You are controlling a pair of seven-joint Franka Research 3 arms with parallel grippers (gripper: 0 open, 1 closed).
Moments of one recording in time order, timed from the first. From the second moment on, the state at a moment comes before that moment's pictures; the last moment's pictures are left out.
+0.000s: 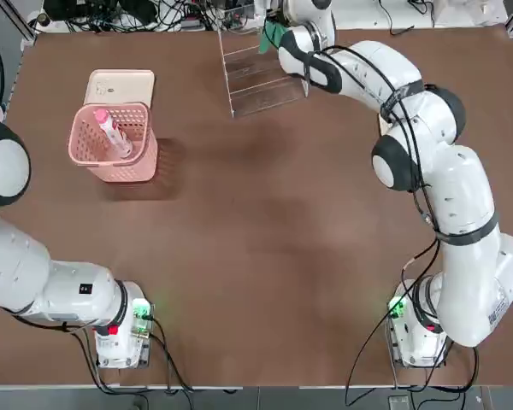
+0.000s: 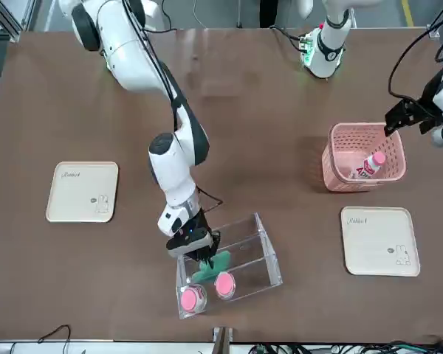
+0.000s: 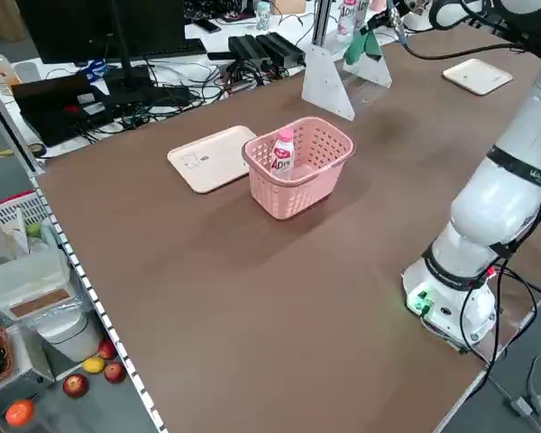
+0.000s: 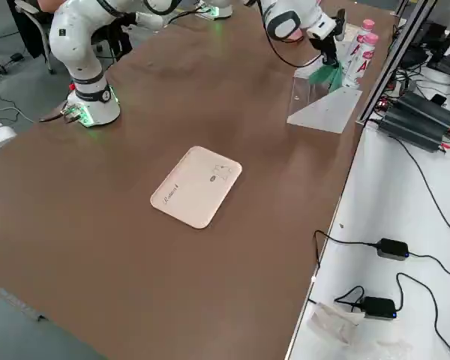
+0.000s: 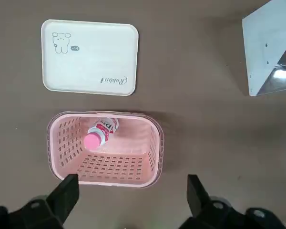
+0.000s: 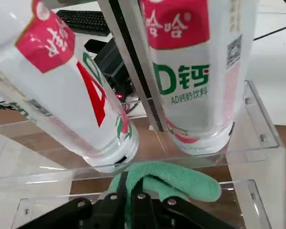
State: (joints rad) left arm -0.05 0.09 -0.06 -1.39 0.02 1.45 -0.14; right arm 0.68 0.92 -0.20 -1.10 0.16 2.77 0.37
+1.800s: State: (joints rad) left arm -0.04 0.09 -0.06 -1.39 0.02 1.48 -0.14; right arm 0.71 0.99 -0.09 -1.09 0.16 2.90 0.56
